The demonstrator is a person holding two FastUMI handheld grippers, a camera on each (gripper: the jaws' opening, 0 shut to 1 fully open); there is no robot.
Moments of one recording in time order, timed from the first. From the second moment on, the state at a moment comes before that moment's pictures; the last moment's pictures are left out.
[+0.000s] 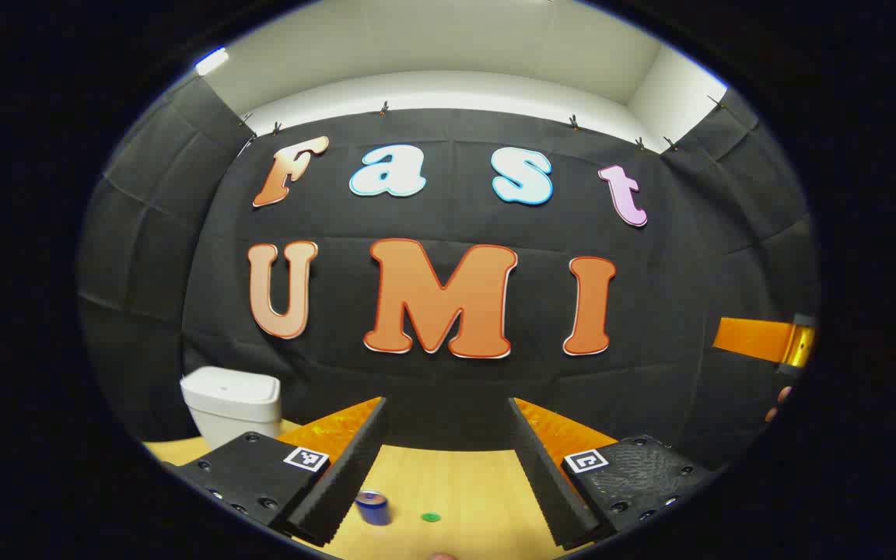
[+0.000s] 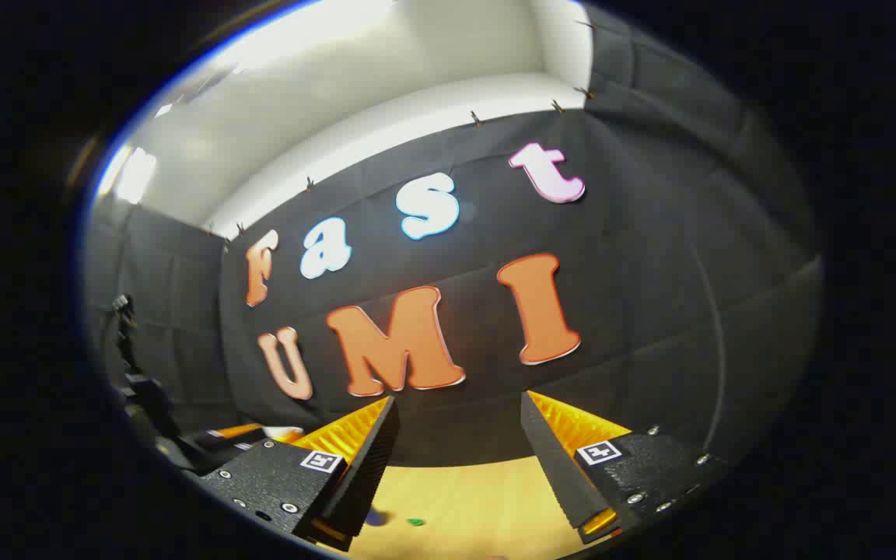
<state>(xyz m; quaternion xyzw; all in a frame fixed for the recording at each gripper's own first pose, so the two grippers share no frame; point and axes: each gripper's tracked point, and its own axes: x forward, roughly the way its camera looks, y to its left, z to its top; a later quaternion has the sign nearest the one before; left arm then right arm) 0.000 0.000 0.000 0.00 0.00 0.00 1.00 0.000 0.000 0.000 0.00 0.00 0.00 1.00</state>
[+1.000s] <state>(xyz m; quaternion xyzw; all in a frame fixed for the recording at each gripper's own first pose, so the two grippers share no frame) 0.079 0.138 -0.055 -0.03 0.03 -0.11 0.99 0.023 0.117 -0.107 -0.10 0.10 -0.11 0.98</state>
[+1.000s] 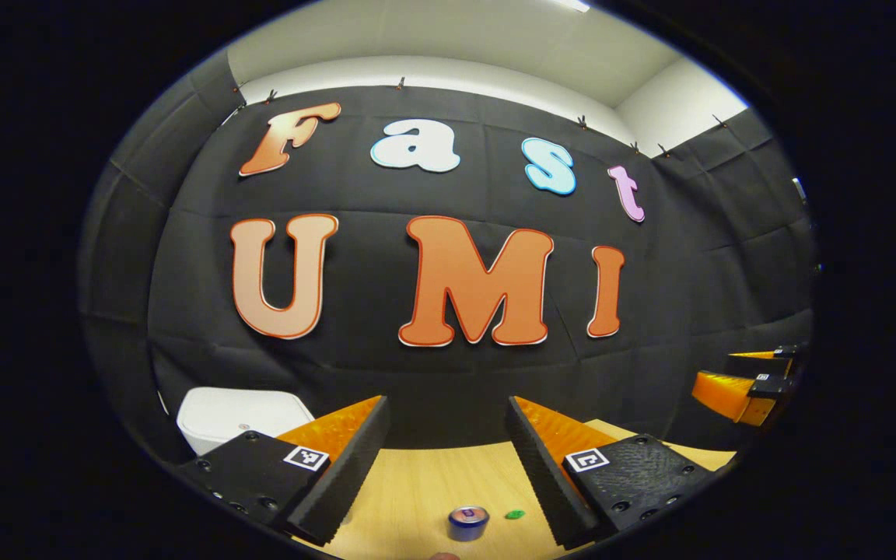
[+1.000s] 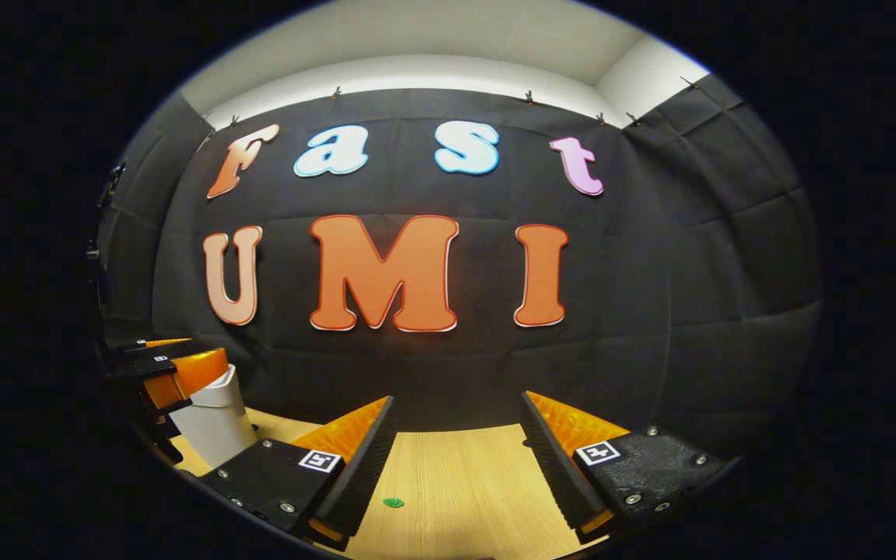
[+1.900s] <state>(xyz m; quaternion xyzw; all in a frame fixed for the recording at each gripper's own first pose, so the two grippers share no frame) 0.072 0.139 -0.098 -0.01 0.08 -0.04 1.00 0.059 0.130 -0.163 -0.07 0.15 0.01 0.99</state>
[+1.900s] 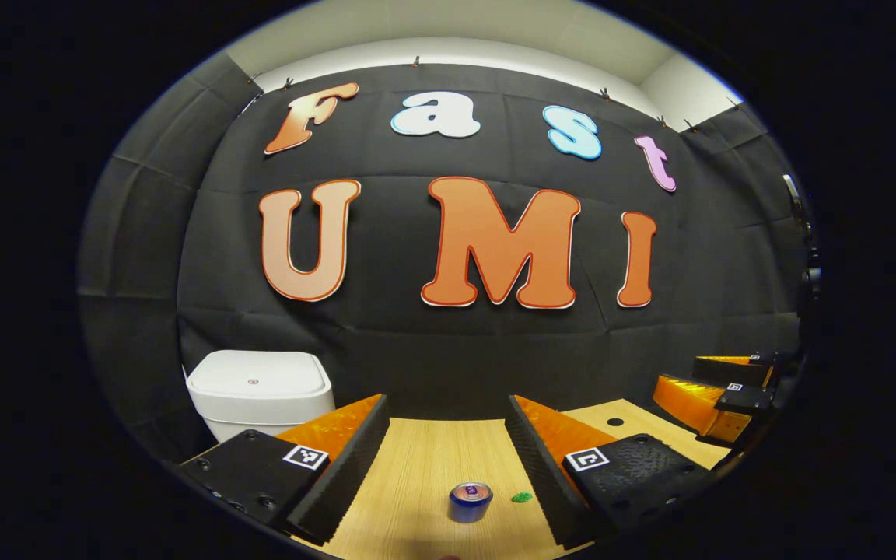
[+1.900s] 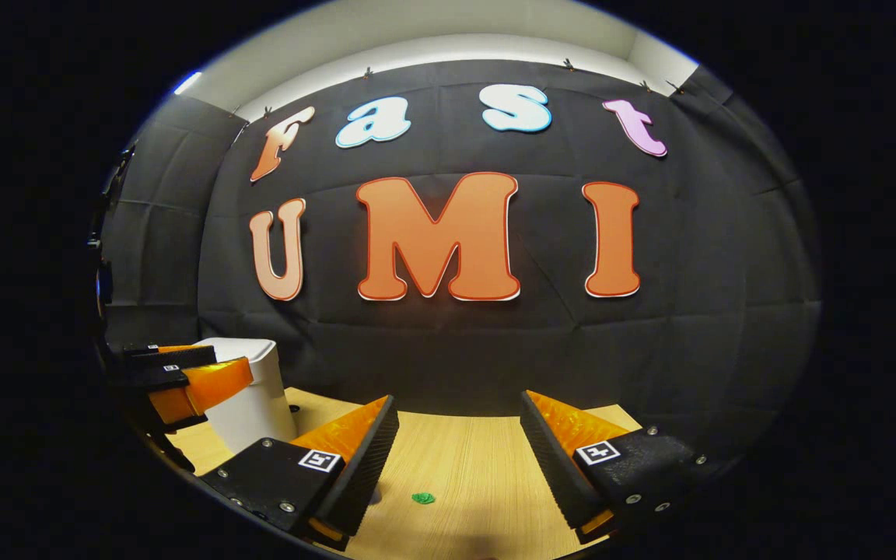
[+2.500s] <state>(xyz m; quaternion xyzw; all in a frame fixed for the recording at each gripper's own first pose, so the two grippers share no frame) 0.094 0.235 -0.012 -0.01 0.00 0.05 1.00 0.060 0.133 -0.145 -0.10 0.13 0.01 0.99</state>
